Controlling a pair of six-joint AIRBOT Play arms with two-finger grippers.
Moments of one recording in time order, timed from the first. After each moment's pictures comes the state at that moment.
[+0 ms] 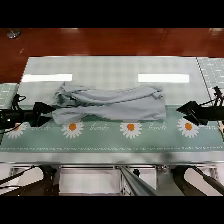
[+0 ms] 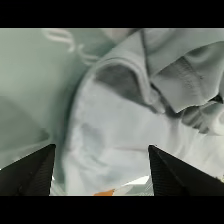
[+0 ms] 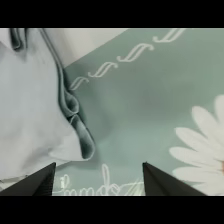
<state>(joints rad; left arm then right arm) 0.55 -1.30 0.62 0.70 -1.04 -1.15 -0.52 -1.10 0.68 -0.92 1.11 1.29</state>
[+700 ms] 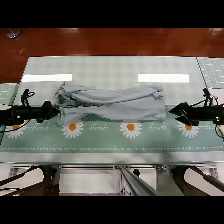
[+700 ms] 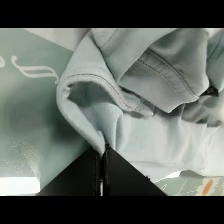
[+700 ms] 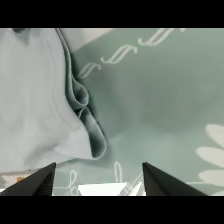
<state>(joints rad) 0.42 -1.30 0.62 0.65 -0.97 -1.07 -0.44 -1.17 0.66 -0.89 1.10 1.31</state>
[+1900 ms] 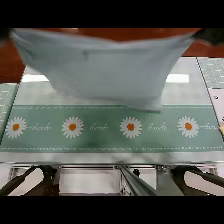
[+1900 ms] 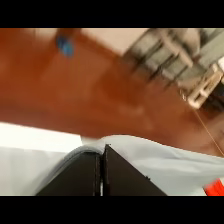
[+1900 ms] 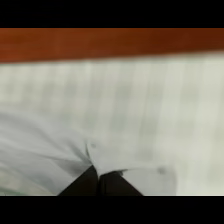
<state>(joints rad) 0.47 -1.07 1.41 0.30 -1.07 -1.10 -0.19 -1.28 1.87 -0.99 1.32 1.44</state>
